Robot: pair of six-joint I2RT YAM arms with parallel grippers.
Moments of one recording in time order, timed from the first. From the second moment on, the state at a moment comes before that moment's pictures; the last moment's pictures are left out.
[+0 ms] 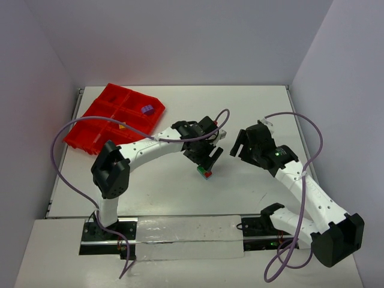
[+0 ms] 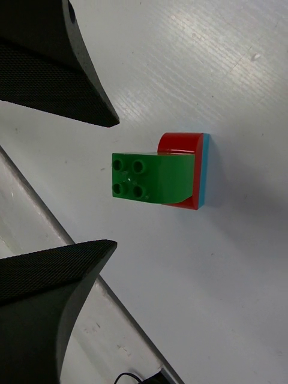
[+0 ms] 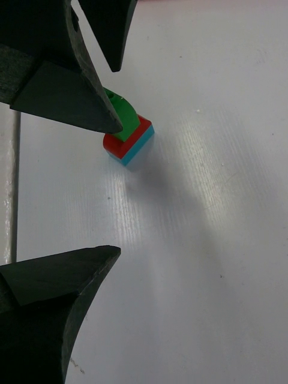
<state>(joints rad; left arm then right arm) -0.98 1.93 1.64 -0.88 0.08 -0.23 0.41 0.98 0.86 -0.73 0.19 0.74</state>
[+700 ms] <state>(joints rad) -0.98 1.96 1.61 -0.83 0.04 -0.23 0.41 1.02 0.86 -0.73 0.17 0.72</state>
